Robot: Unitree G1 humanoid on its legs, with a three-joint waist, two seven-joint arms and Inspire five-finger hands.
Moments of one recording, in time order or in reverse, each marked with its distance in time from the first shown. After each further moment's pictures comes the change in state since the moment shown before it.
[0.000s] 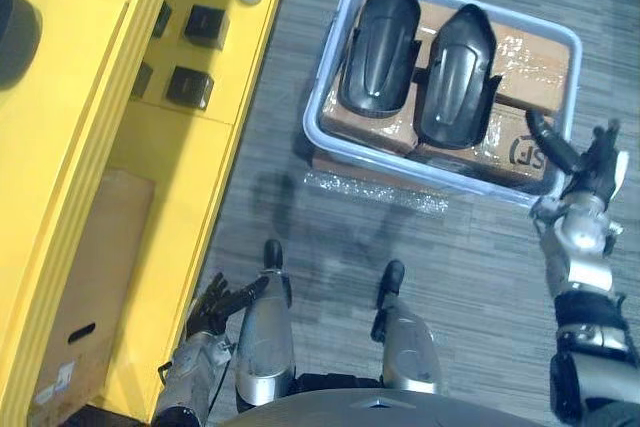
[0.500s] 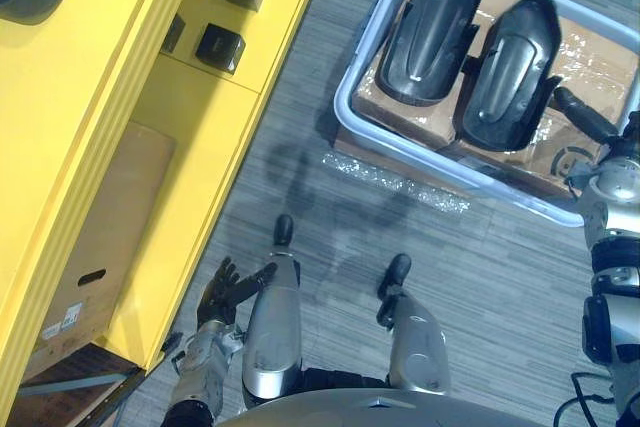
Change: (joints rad) left arm -0.019 -0.041 -0.049 0.000 -0.052 -0.103 0.060; right arm -0.237 -0.165 0.082 0.256 0.000 0.173 -0.023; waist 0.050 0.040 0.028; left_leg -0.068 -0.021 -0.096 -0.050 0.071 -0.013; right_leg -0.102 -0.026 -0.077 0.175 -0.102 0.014
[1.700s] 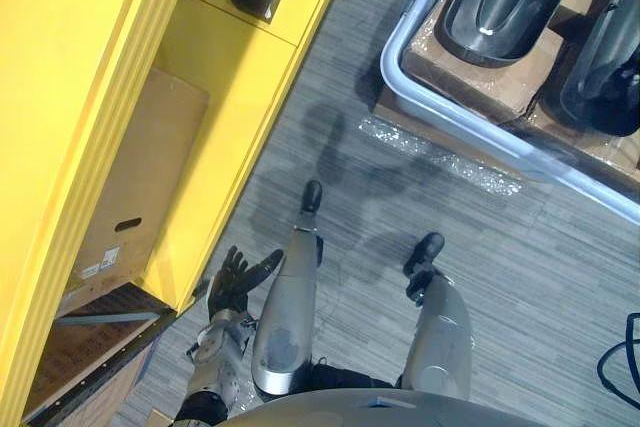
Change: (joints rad) left arm -0.029 -0.052 -0.057 -0.023 -0.100 -0.056 0.002; right arm -0.324 -0.249 0.266 0.129 -0.364 0.357 0.061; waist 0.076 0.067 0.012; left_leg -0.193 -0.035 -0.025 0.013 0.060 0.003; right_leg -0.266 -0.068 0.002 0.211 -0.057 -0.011
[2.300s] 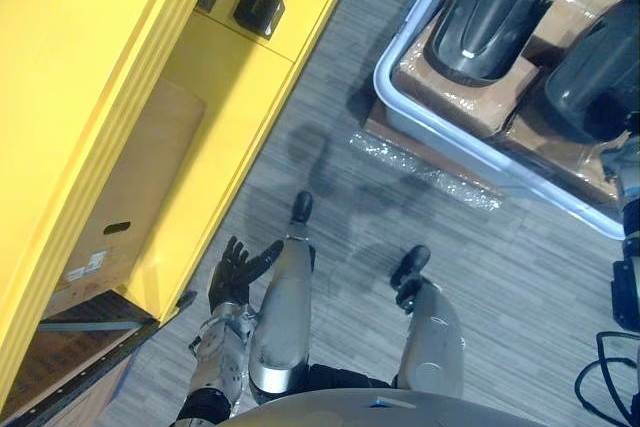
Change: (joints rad) left arm 0.002 -0.004 0.041 -0.053 -0.003 -0.010 0.006; right arm 0.178 0.164 -0.112 0.018 -0.069 -0.130 0.017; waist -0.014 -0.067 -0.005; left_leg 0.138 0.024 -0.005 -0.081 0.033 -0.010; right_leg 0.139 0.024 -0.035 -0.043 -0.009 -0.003
